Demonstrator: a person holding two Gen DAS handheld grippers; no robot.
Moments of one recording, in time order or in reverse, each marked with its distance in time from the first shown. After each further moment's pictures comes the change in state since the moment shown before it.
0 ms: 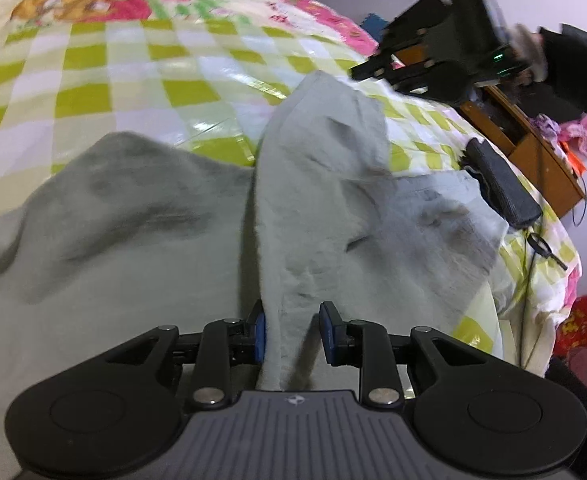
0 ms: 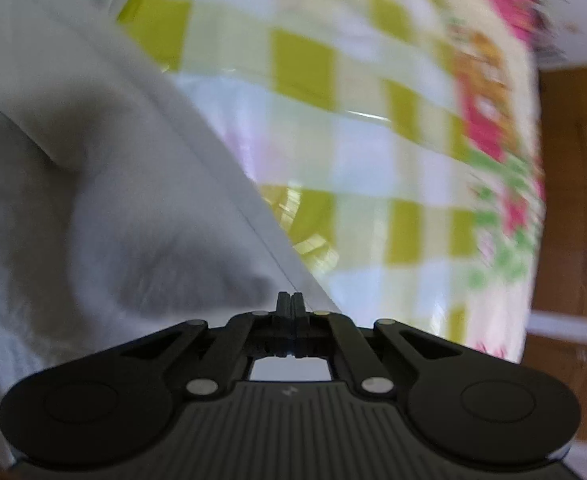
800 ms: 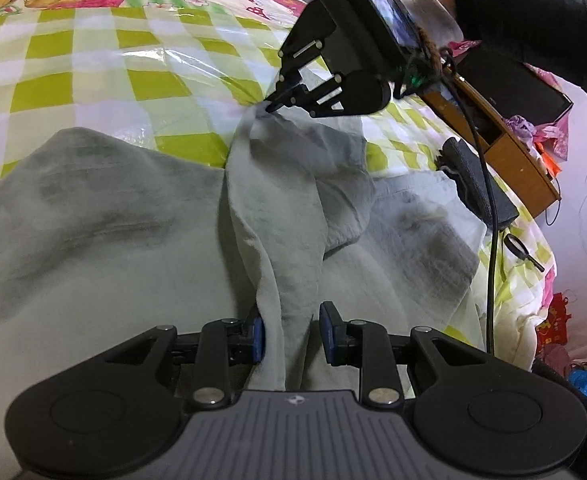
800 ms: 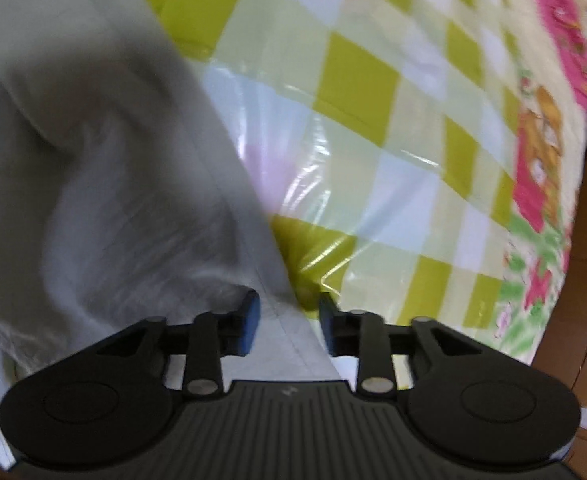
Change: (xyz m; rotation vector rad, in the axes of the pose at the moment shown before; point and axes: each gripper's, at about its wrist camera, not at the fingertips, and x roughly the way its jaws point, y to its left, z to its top) left arm 0.021 0.009 0.011 -0.016 0.022 -0.108; right arm 0.043 -0.002 0.033 -0.300 -0.003 0.114
